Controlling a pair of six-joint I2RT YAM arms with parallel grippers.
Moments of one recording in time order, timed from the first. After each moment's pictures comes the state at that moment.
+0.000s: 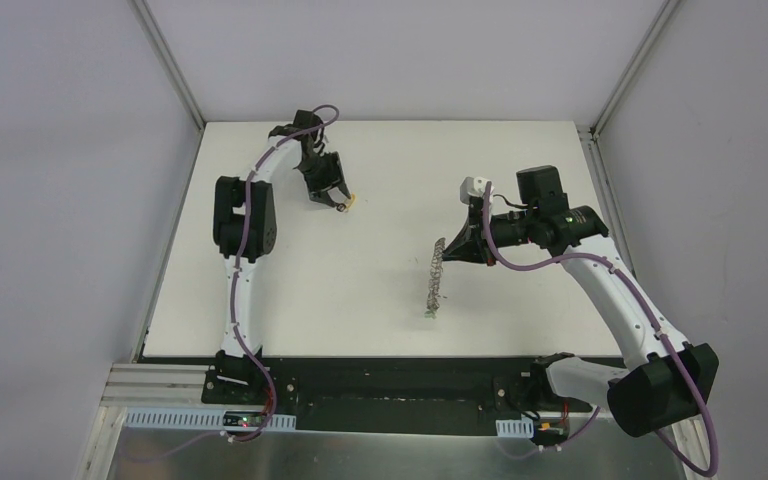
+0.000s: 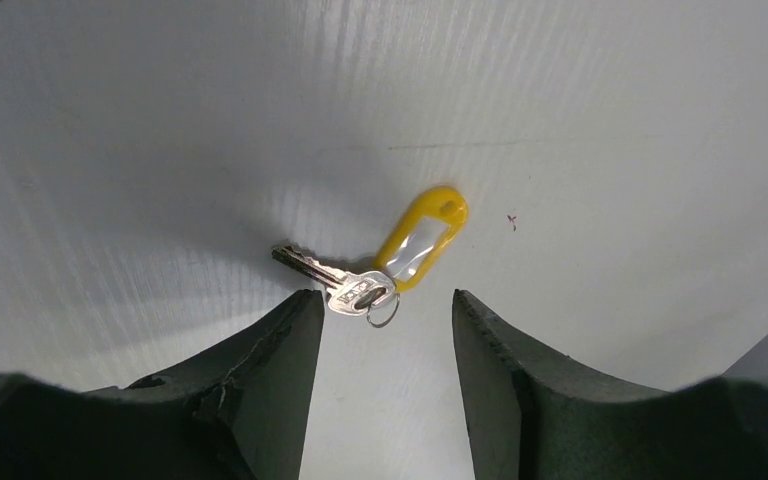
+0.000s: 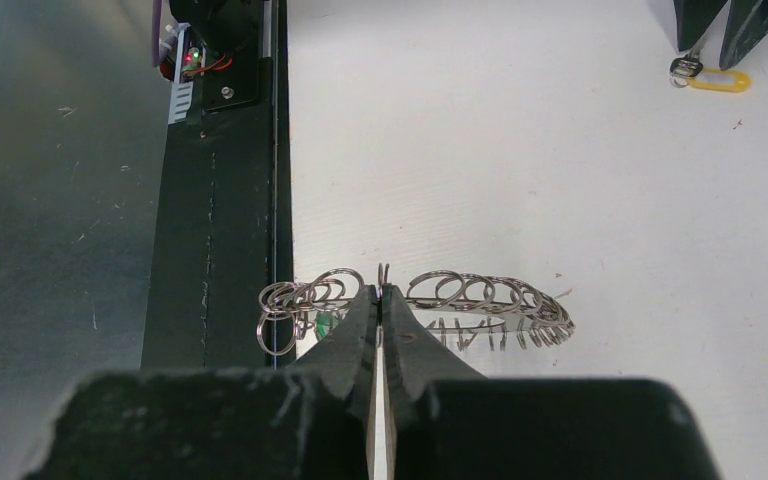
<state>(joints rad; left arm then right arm) -0.18 2.35 2.00 -0.87 0.34 -0.48 0.34 1.19 1.11 -0.80 -1.09 -0.62</state>
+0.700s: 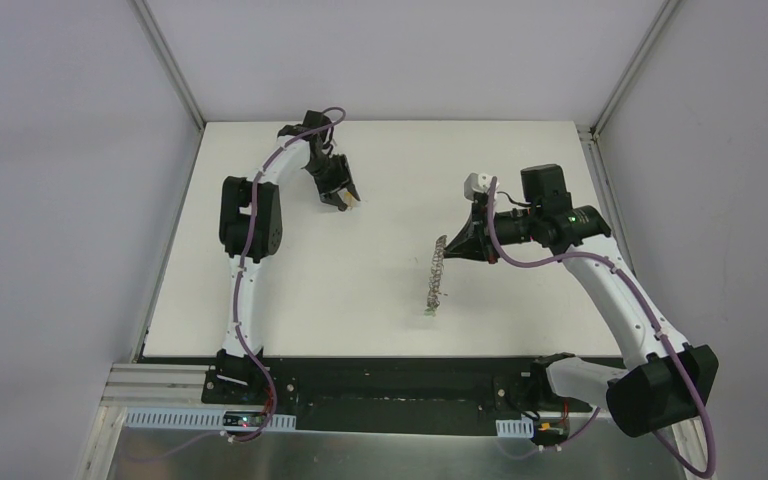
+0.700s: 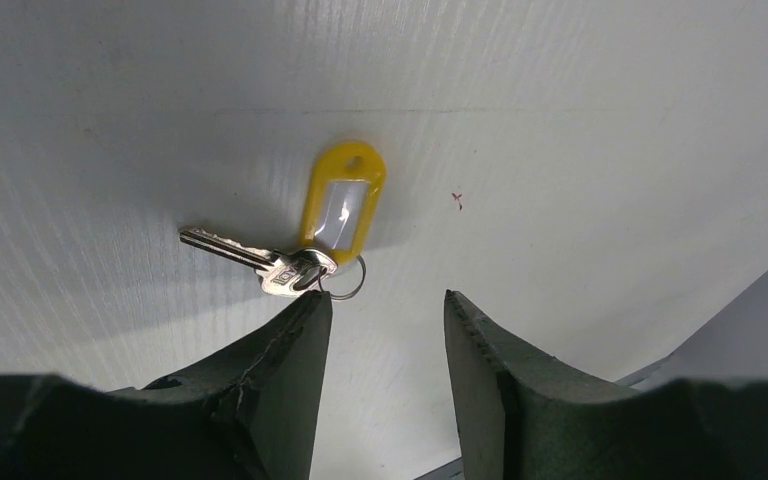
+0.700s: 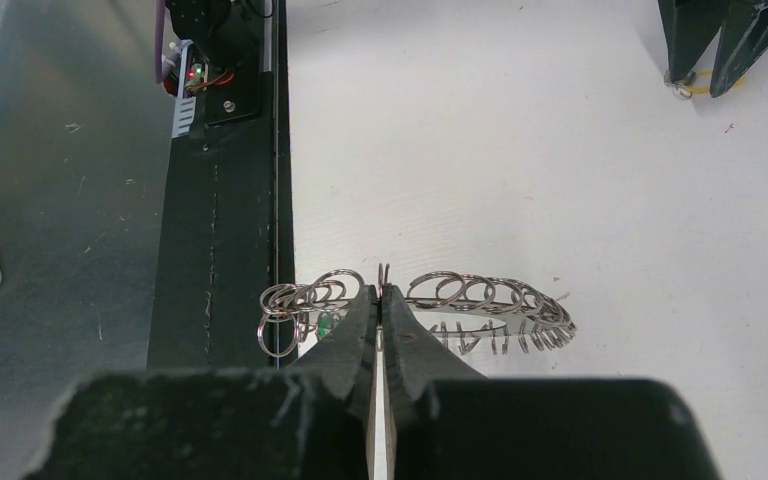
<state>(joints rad) -0.22 2.37 2.04 -0.91 0.39 -0.56 0.32 1.19 1.11 -0.78 -1.11 -0.60</state>
